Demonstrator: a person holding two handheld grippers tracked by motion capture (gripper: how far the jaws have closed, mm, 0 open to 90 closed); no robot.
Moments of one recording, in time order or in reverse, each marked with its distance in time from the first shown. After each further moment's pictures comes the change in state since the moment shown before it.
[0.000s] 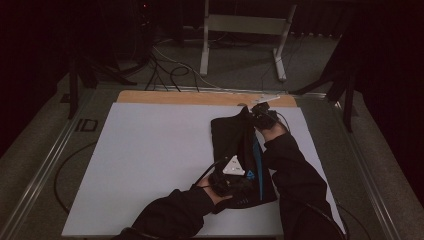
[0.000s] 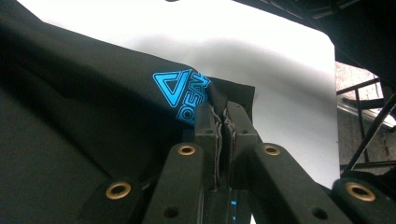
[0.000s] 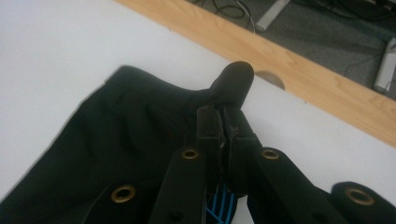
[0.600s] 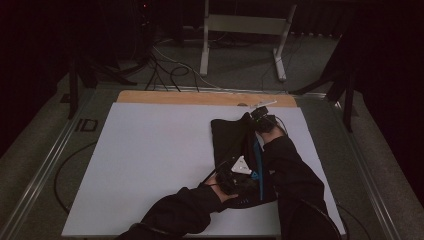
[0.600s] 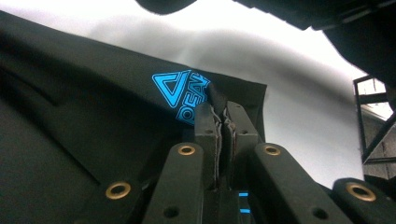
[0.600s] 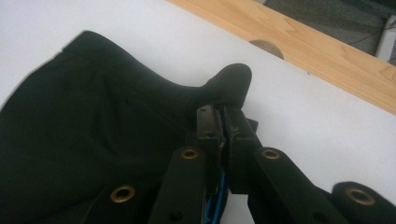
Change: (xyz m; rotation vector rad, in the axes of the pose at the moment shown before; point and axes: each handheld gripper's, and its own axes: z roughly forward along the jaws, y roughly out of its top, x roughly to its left) left arm 0.007 0.001 0.029 0.041 -0.018 -0.012; right arm -0.009 -0.020 0.028 0.067 -0.028 0.013
